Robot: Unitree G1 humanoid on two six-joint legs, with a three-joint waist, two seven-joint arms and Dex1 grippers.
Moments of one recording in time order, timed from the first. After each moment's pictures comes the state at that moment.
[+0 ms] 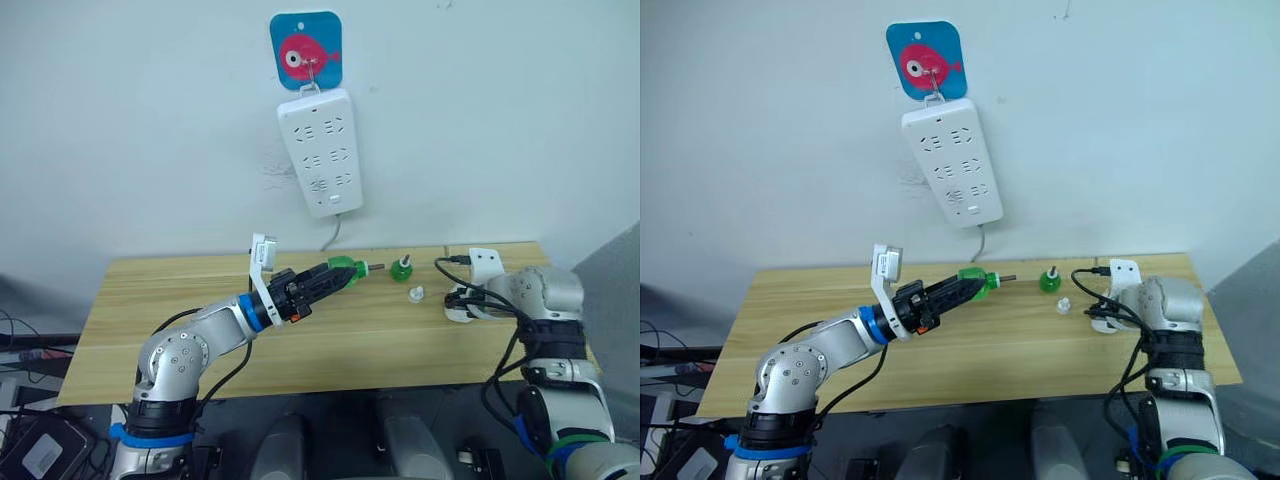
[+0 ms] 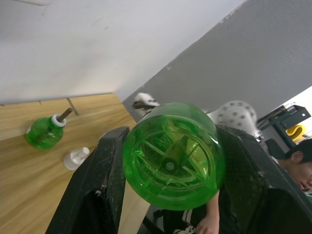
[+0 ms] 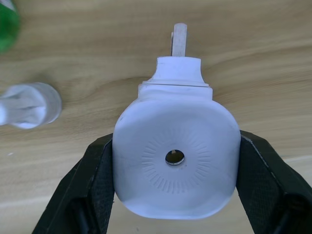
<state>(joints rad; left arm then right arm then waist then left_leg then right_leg) -0.27 0.35 0.09 -0.25 -1.10 0.91 -0.58 -0.57 -0.41 -0.20 0.03 0.43 1.52 -0.11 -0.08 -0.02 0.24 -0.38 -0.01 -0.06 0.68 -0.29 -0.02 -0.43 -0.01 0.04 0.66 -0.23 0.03</state>
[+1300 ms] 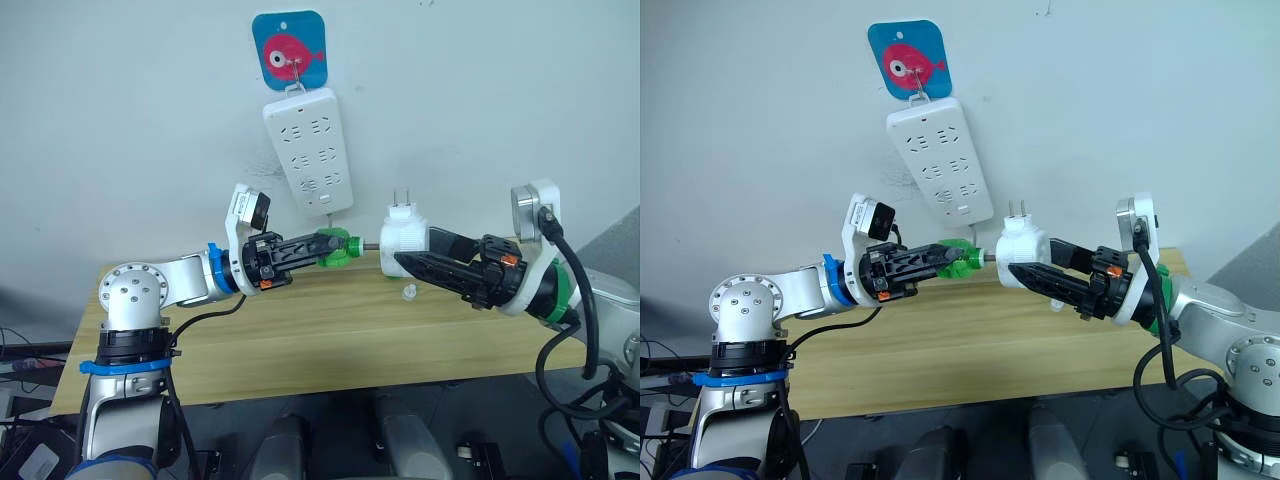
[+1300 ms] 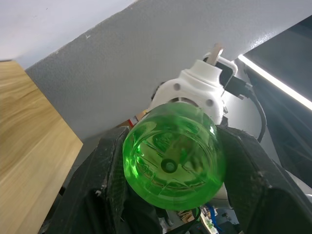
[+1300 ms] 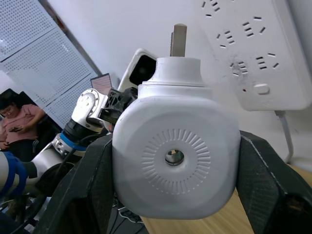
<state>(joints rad) -0.58 0.49 0.20 0.02 -1.48 1.33 -0.61 -0.36 -0.60 -0.33 -0.60 1.41 1.12 0.35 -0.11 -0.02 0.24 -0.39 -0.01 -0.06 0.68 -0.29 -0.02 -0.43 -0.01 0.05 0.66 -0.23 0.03</state>
